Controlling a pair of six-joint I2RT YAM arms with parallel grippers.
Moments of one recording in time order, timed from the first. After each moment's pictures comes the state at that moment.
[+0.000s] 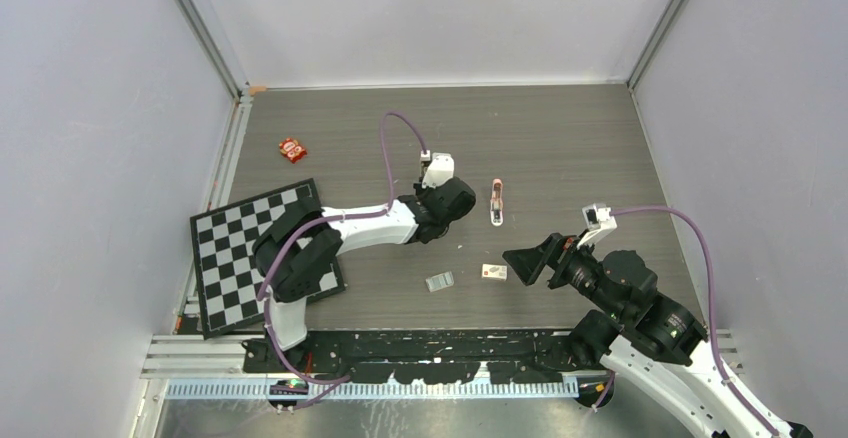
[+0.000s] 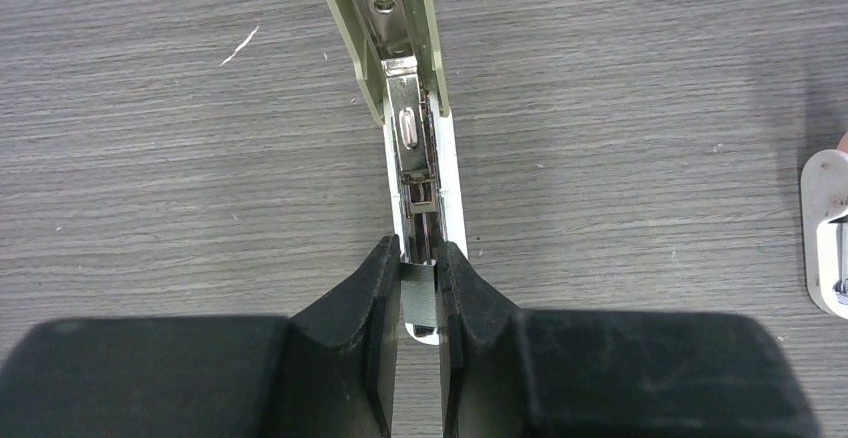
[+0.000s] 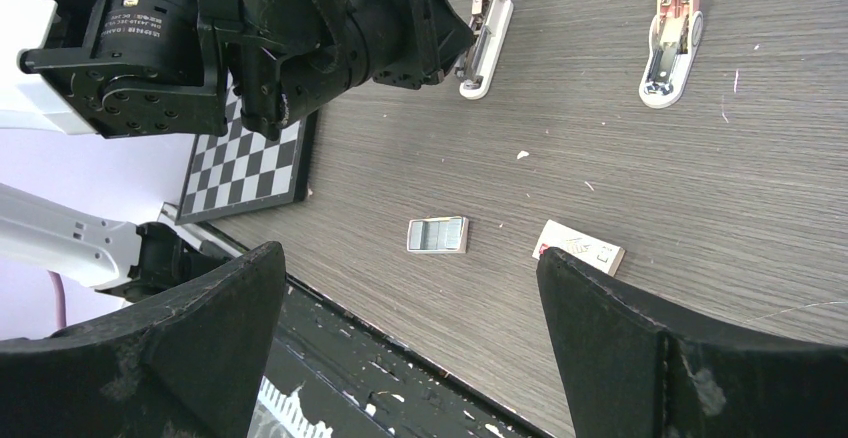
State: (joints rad) left arm -0.94 1.87 1.20 -0.23 -0.73 -0.60; right arm 0.76 0.21 0.56 -0.61 0.10 0.70
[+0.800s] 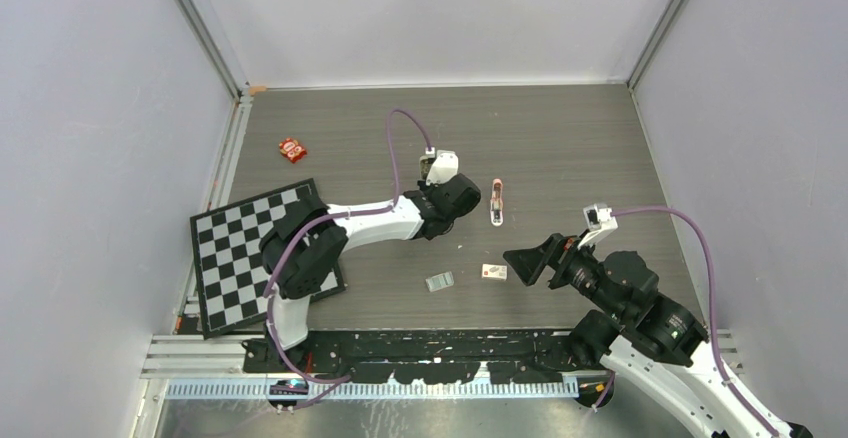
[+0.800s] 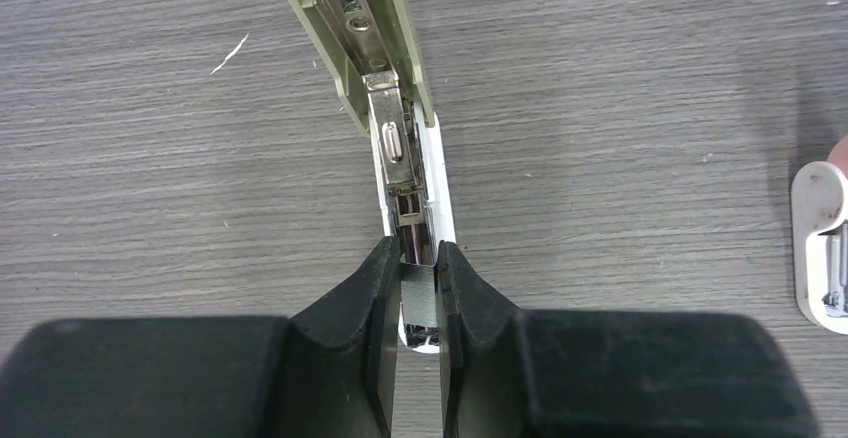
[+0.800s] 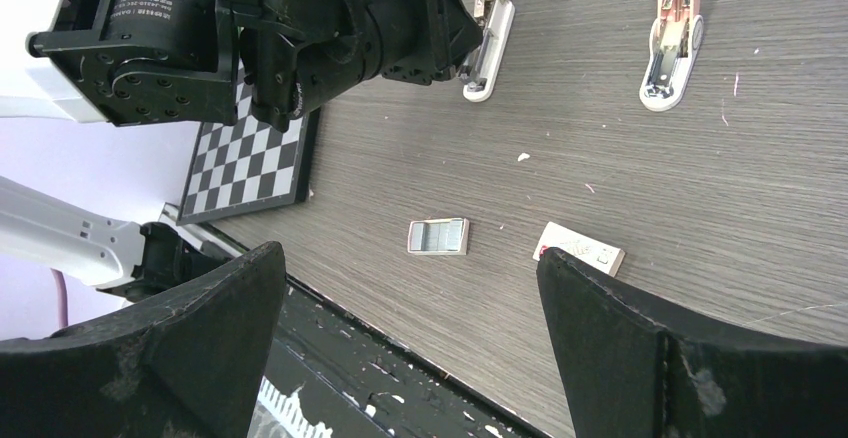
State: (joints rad) left arm -0.94 1.91 1.26 -0.28 -0.72 -0.61; right arm 0.76 0.21 0.56 -0.61 0.10 0.69
